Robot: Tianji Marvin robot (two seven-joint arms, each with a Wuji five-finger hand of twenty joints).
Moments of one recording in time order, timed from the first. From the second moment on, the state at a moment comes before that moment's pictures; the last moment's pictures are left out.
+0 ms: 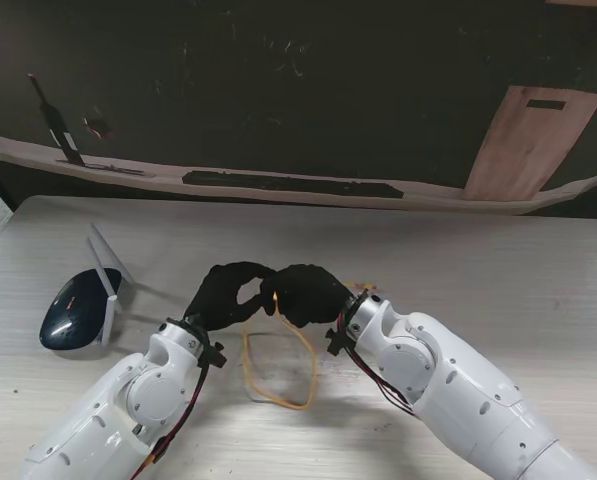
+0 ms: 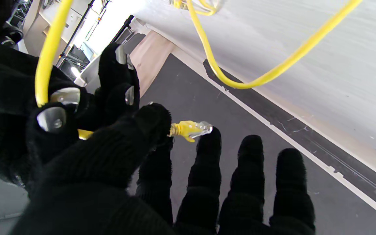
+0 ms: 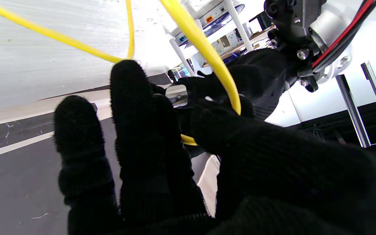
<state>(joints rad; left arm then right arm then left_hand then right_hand) 1.50 -1.15 -1.06 -1.46 0.59 -0.26 0.29 -1.26 -1.14 0.86 -1.38 -0.62 -0.54 -0.17 0.80 -0.45 0.73 -0.08 0.56 -0.06 0.57 0.34 0.59 0.18 0.39 0.30 0.41 0.30 0.38 0.33 0.06 0.35 0.77 0.38 0.75 -0.73 1.25 -0.28 0.83 -0.19 1.22 0.41 0.98 0.29 0.89 0.36 1.26 0.20 0.67 0.26 0.81 0.44 1.29 0.31</state>
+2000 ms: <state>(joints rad) 1.49 -1.25 -1.00 -1.42 0.54 -0.05 0.61 -1.32 -1.21 0.88 -1.50 -0.31 -0.15 -0.27 0.89 -0.56 0.74 -0.12 0.67 0.13 1.03 0.38 1.03 0.23 0.79 0.61 0.85 0.30 0.88 0.55 0.29 0.43 1.12 0.58 0.51 -0.89 1.27 -0.17 0.30 0.11 0.91 0.34 0.42 0.30 0.83 0.40 0.60 0.23 0.45 0.31 0.21 0.36 0.90 0.23</state>
